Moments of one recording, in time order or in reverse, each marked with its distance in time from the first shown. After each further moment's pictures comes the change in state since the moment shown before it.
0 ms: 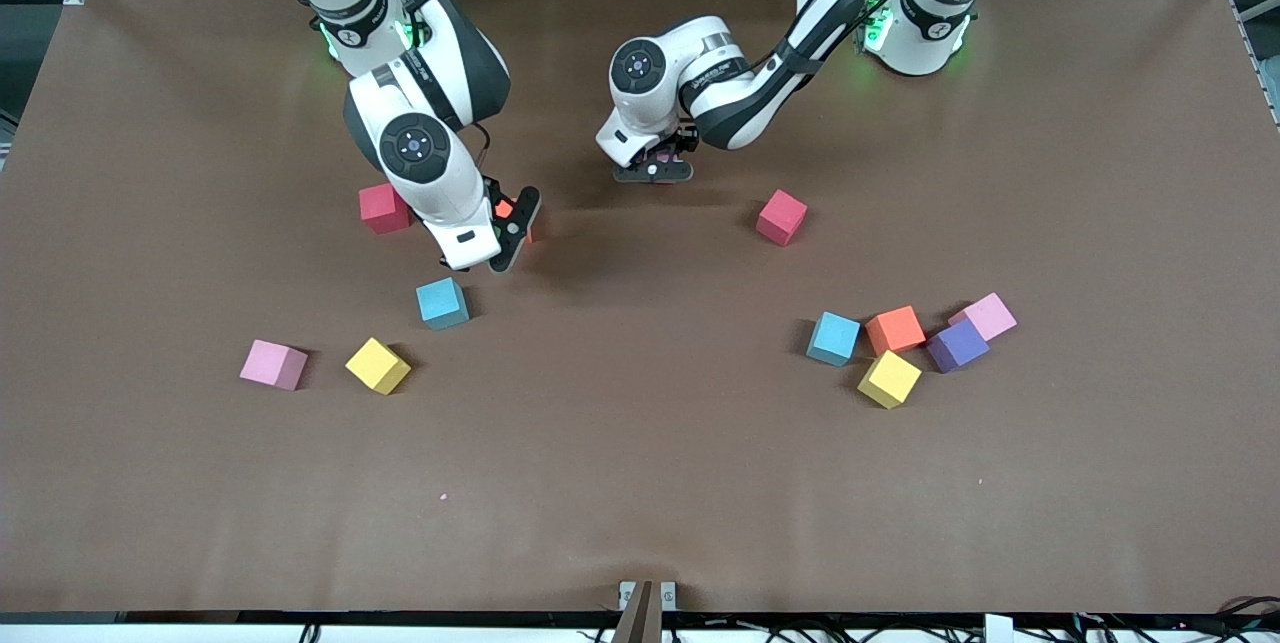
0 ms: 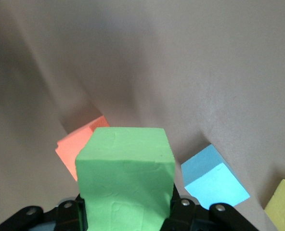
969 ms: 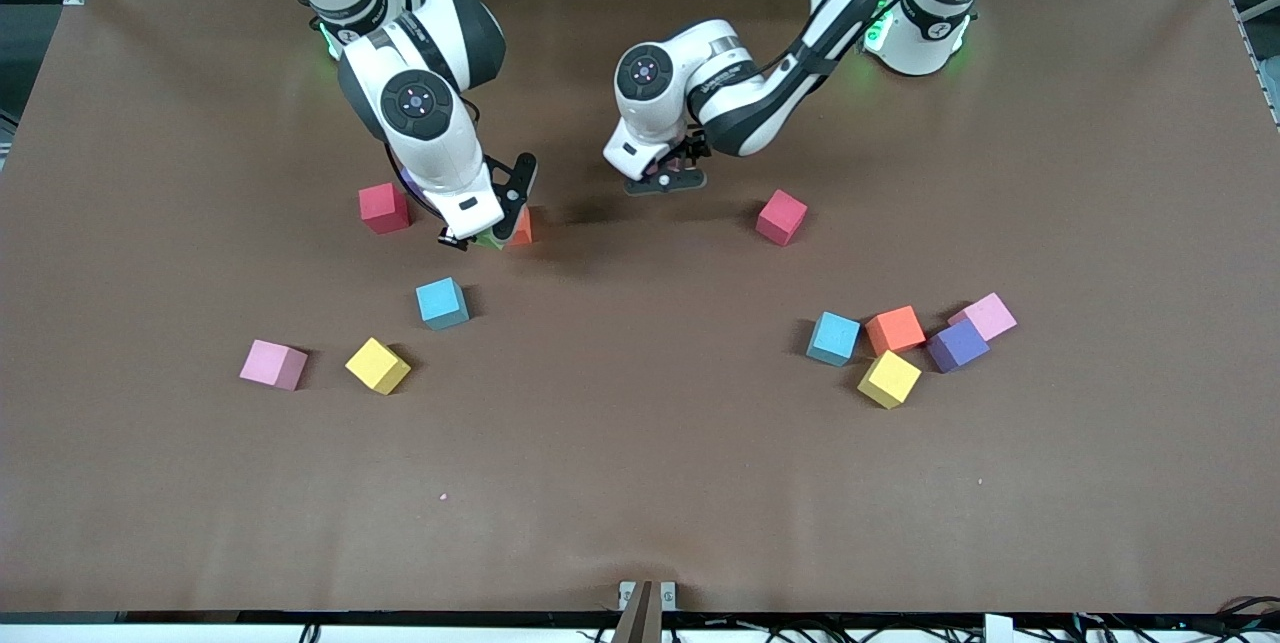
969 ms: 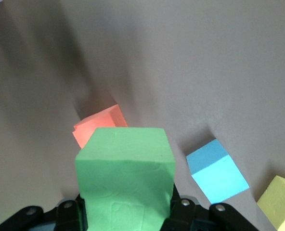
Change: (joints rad) left arm 0.065 -0.058 0.017 0.038 0.002 -0.080 -0.104; right arm 0.044 -0.088 0.002 -0.066 -0.027 -0.002 -0.017
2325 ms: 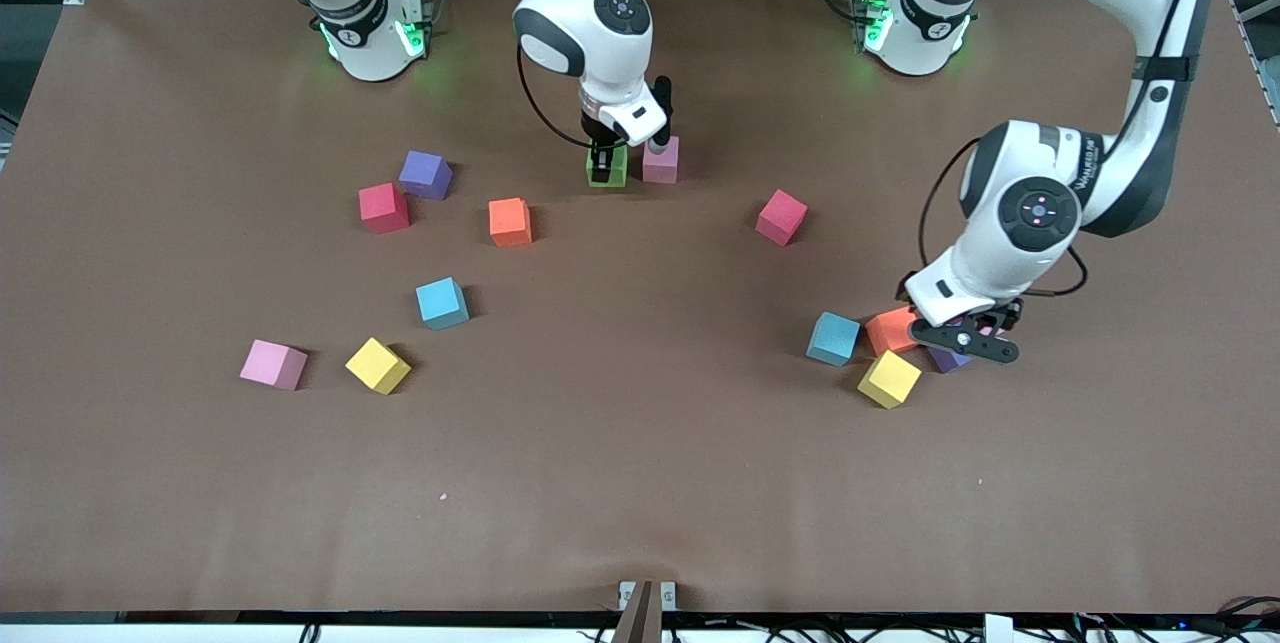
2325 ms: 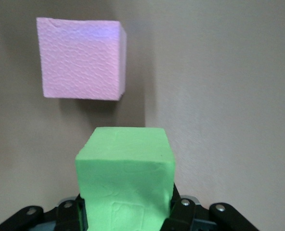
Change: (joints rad) left arm 0.268 -0.183 0.531 -0.029 0.052 0.067 1.336; right arm 0.436 0.191 0.009 0.015 -0.092 0.189 0.290
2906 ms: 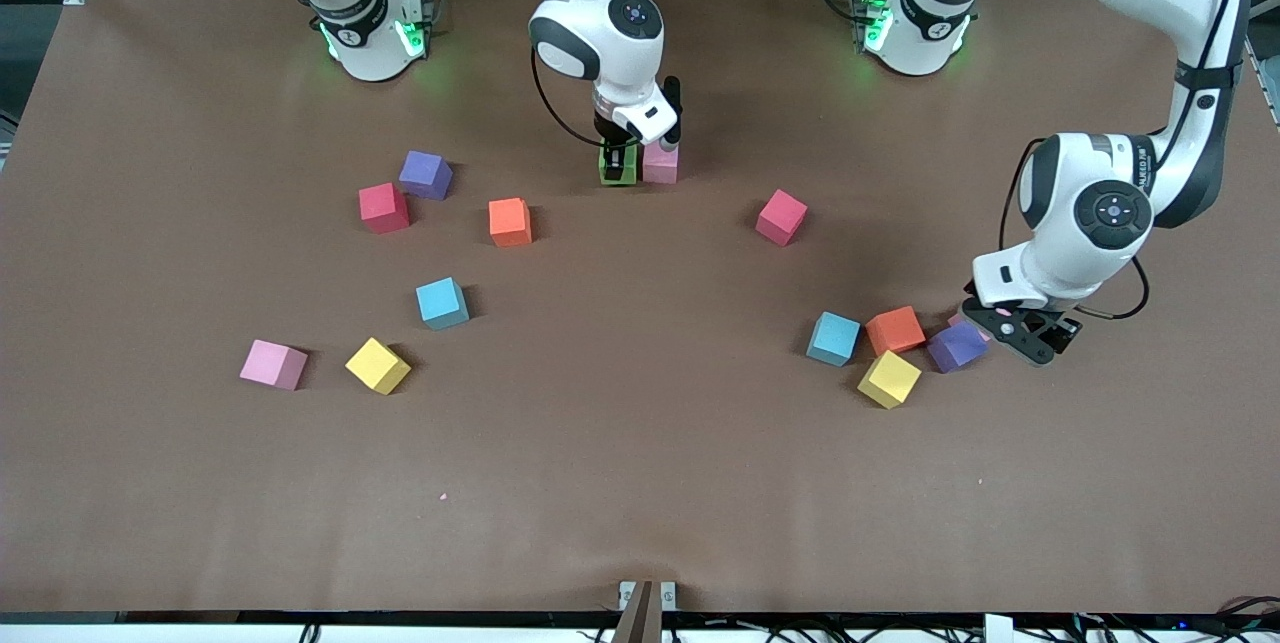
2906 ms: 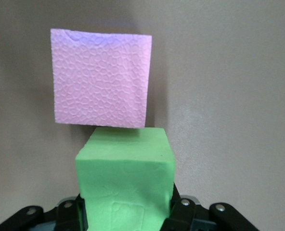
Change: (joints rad) left arm 0.028 0.012 0.141 -0.128 0.001 0.219 0.462; right arm 0.027 0.060 0.002 0.003 0.012 0.062 0.007
